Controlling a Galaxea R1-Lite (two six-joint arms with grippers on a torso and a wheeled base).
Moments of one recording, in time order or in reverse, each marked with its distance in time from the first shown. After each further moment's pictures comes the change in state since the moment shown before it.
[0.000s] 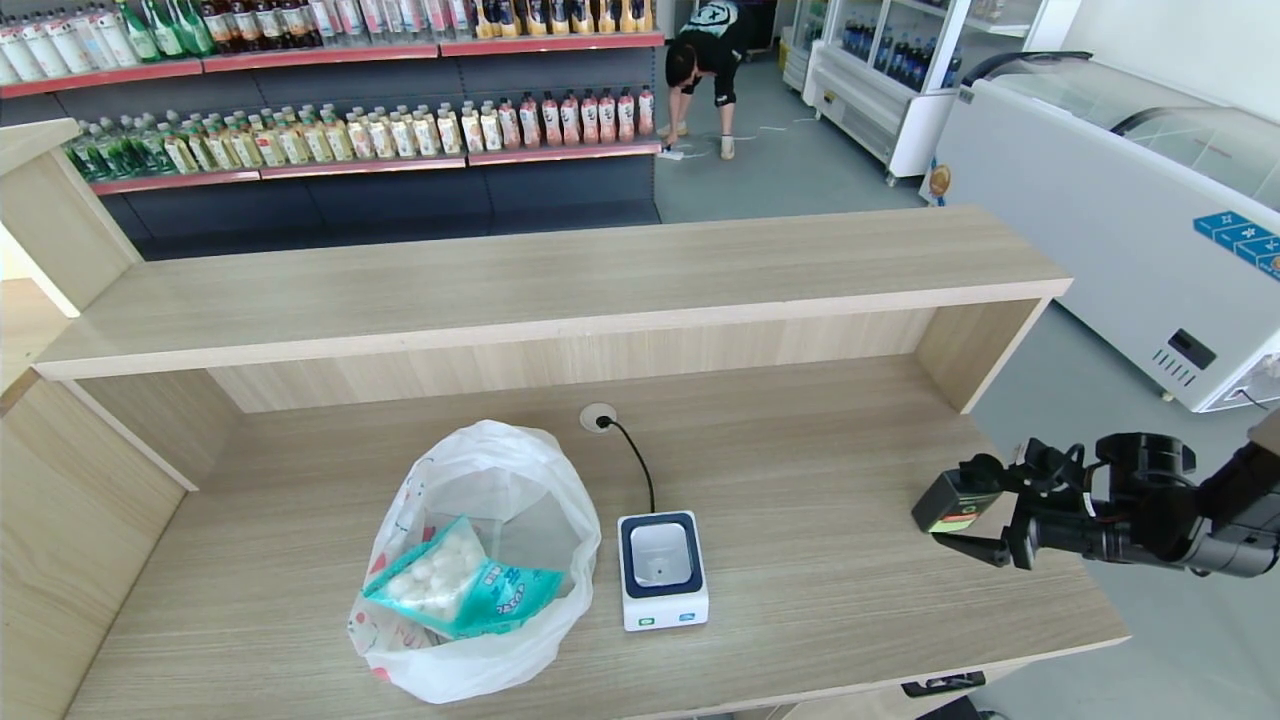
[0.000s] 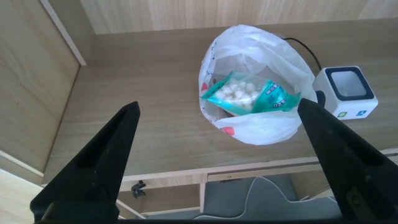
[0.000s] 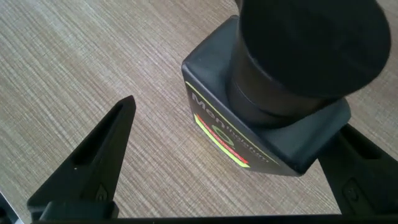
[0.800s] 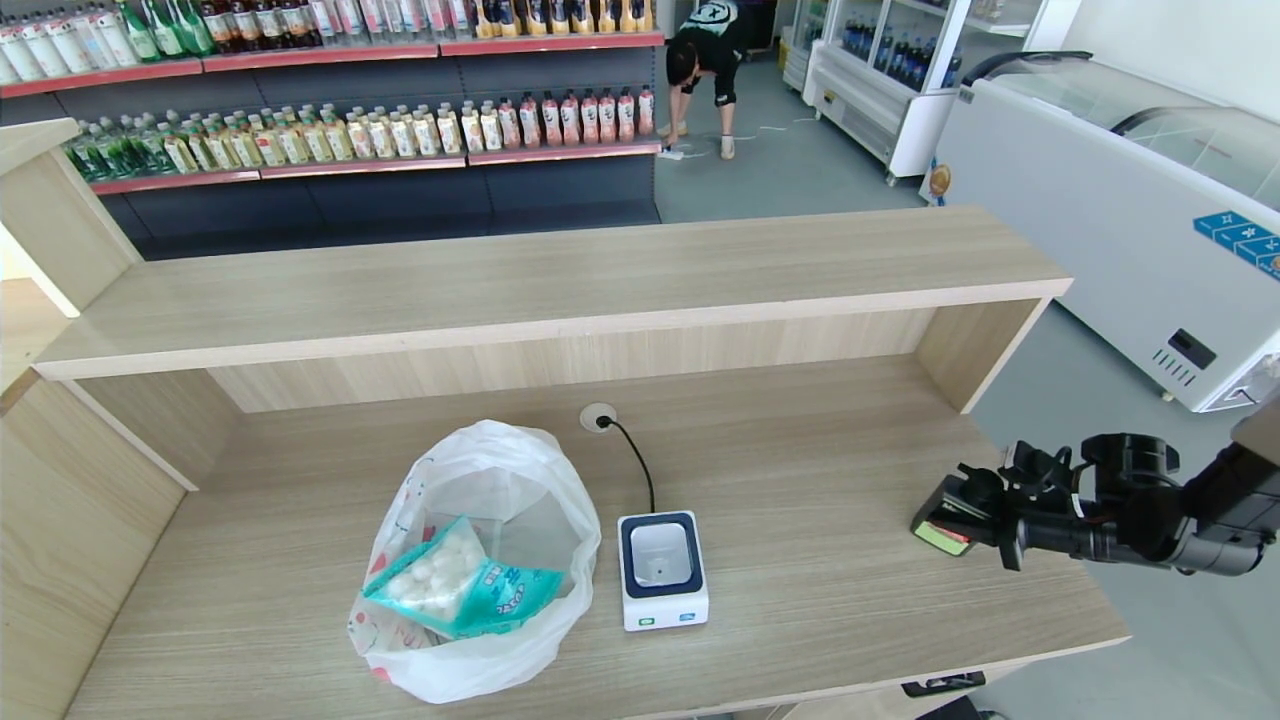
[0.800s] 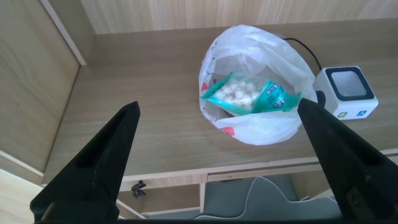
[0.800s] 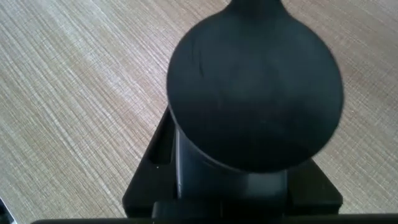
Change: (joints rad) left arm 0.000 0.000 0.000 0.000 0.000 0.000; right arm 0.022 0.013 -0.006 0.001 0.018 -0.031
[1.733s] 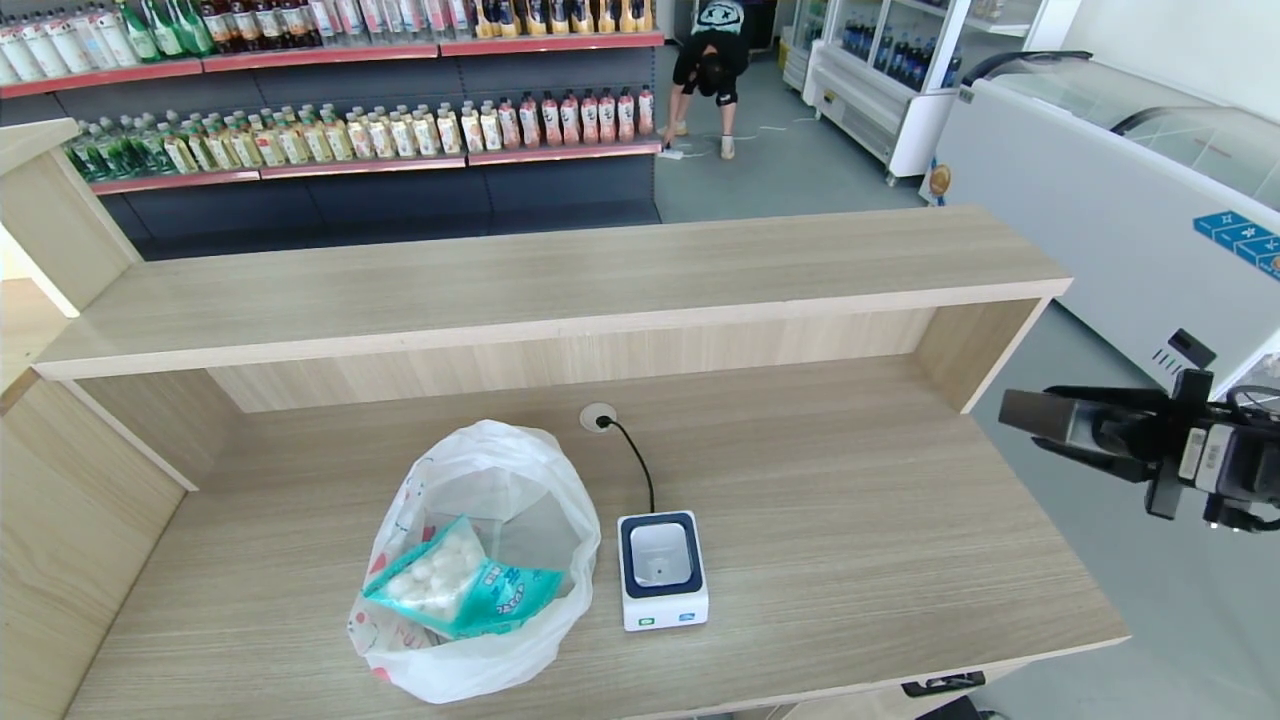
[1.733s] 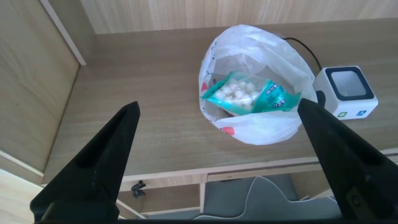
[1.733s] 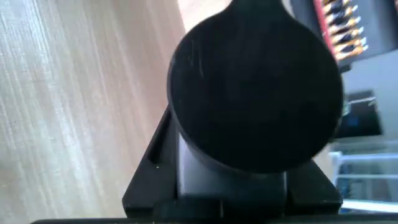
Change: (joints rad) left arm 0.000 0.000 0.000 0.000 0.000 0.000; right arm -0.029 -0.757 0.340 -0.002 0.109 -0.577
